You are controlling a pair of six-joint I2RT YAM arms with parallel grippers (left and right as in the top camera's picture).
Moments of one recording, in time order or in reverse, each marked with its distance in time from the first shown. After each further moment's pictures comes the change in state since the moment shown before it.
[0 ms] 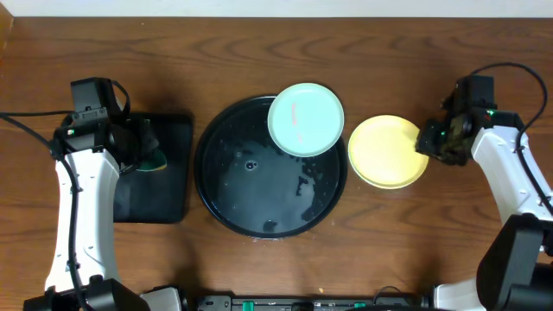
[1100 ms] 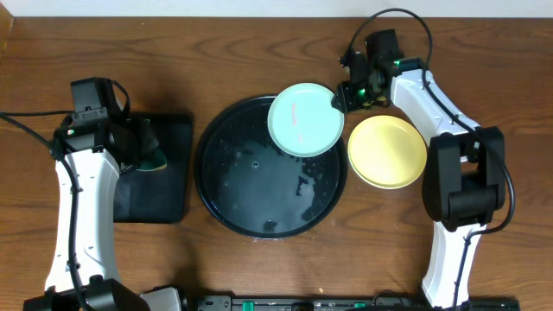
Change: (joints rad) left arm 0.000 0.000 0.000 0.001 0.000 0.000; right arm 0.302 0.533 0.527 0.098 -0.227 -0.274
